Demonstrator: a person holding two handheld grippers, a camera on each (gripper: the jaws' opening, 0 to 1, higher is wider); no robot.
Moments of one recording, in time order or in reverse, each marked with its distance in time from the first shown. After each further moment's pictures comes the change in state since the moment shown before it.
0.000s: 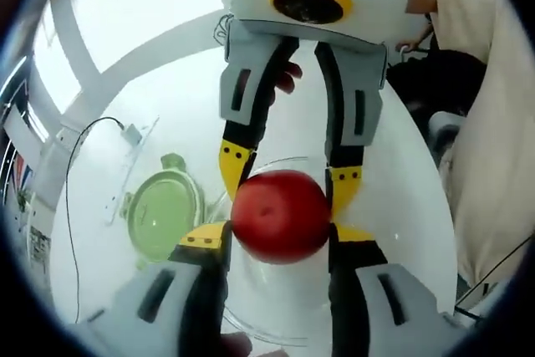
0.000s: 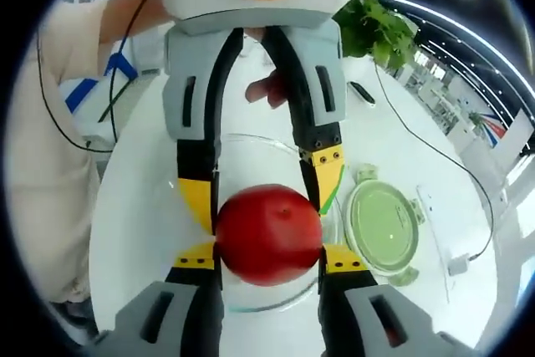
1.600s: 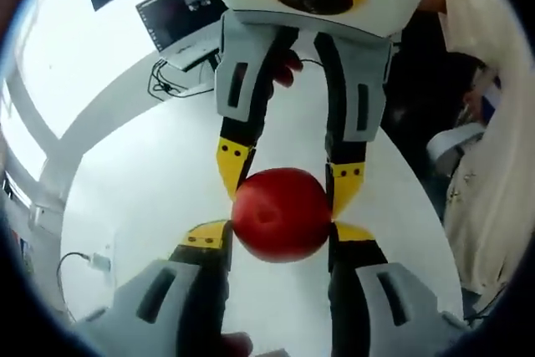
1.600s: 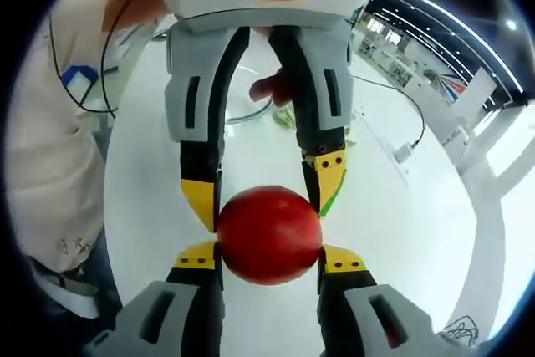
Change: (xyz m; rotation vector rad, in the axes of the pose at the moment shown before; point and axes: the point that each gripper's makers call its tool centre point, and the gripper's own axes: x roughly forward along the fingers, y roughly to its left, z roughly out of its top) left arm 0.116 -0.047 0.156 0.233 -0.060 -0.158; right arm -0.128 -0.007 -0.159 0.174 0.131 -0.174
